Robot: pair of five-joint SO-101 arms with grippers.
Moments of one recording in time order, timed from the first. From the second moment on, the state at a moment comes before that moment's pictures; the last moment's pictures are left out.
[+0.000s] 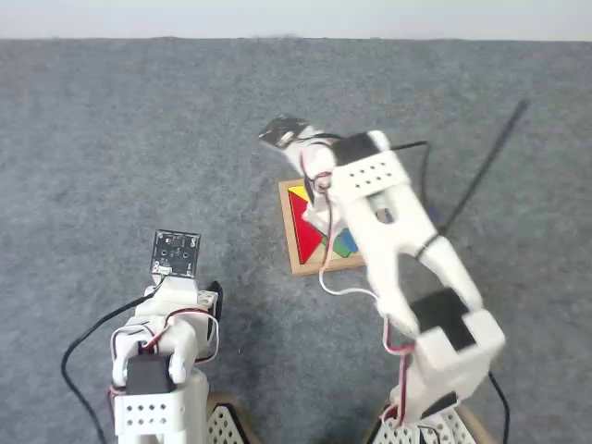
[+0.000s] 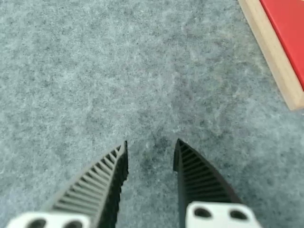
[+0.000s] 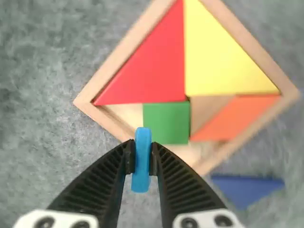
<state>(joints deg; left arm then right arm) -9.5 -103.1 96.9 72.0 -4.0 -28.0 13.2 -3.8 82.5 27.8</state>
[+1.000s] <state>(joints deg) -9.4 -103.1 96.9 72.0 -4.0 -28.8 20.0 -14.0 78.7 30.3</state>
